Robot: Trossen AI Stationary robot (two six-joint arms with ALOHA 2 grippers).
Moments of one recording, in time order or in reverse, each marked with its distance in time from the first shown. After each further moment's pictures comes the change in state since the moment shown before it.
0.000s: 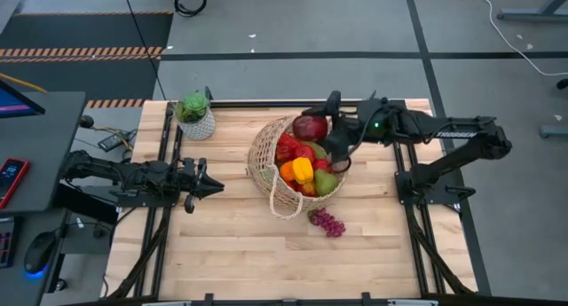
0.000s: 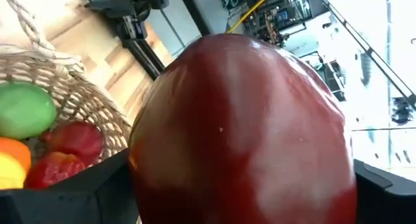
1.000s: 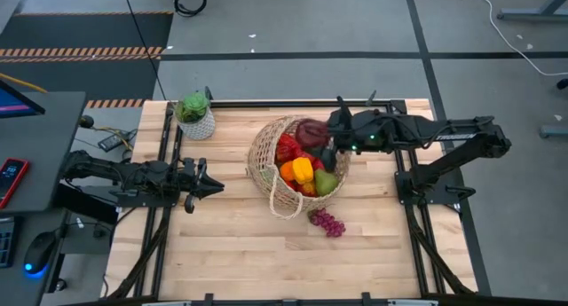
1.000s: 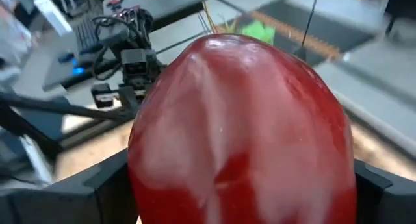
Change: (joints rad) left arm 0.000 0.000 0.000 0.000 0.000 0.000; right arm 0.060 0.009 0.000 -0.134 0.026 1.493
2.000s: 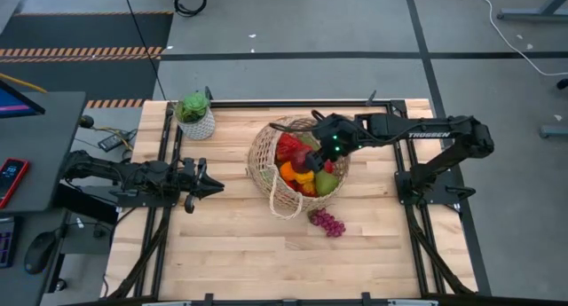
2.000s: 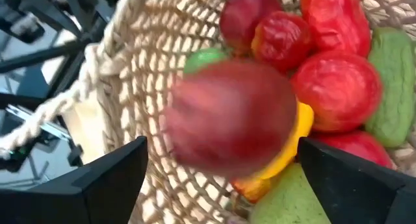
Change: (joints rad) left arm 0.000 0.000 0.000 0.000 0.000 0.000; right arm -0.125 0.162 0.000 -0.263 -0.349 0.391
